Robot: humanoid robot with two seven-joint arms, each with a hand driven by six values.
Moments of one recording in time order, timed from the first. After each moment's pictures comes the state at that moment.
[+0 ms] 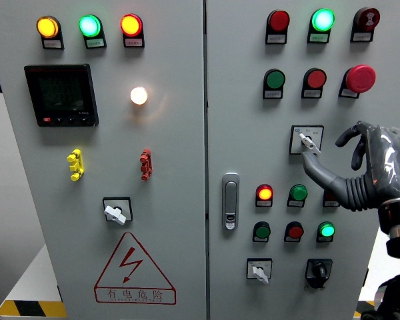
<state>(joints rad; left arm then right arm) -0.05 -0.09 0.00 -0.14 -0.07 -0.02 -0.07 0.73 0.16 1.51 1.73 -2.70 0.14 -0.40</state>
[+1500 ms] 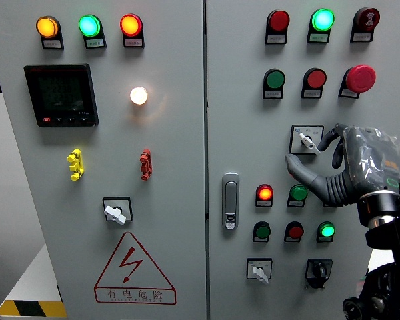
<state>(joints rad) -0.05 -0.09 0.00 -0.14 -0.07 -0.02 -0.07 0.79 0.16 1.48 1.62 -2.70 0.13 -0.40</state>
